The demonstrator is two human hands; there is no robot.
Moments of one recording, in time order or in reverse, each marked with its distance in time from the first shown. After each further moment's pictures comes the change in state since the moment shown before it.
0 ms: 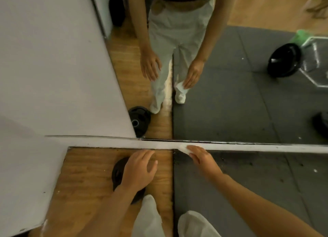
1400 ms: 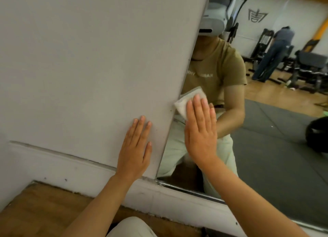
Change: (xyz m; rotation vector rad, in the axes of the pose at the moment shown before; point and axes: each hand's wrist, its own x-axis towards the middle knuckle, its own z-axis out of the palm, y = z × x) left_hand 0.205 -0.297 0.144 0.144 0.887 0.379; right_hand 0.268 -0.009 0.239 -0.563 1.123 -0.872
